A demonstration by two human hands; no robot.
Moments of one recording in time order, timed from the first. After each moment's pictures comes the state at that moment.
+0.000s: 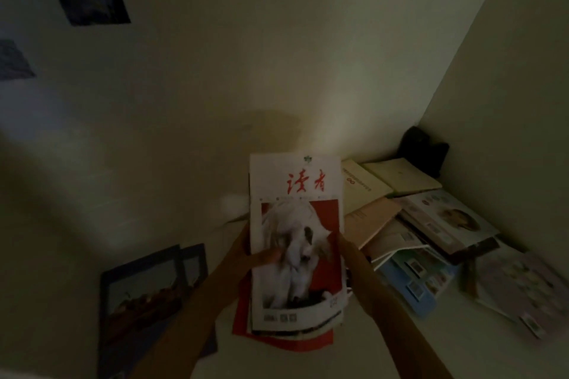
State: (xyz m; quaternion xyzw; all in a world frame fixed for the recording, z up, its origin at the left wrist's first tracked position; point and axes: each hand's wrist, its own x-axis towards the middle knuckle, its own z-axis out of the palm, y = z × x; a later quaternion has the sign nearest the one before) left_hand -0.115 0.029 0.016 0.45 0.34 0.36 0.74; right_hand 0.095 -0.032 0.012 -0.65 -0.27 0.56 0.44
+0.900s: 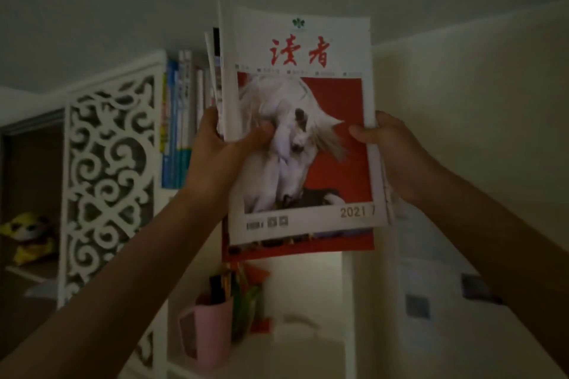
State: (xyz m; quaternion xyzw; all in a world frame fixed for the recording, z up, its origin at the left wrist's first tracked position) left_hand -0.412 -0.190 0.503 0.53 0.39 0.75 -0.07; right_hand -0.253 -0.050 0.522 -0.06 -0.71 0.46 0.53
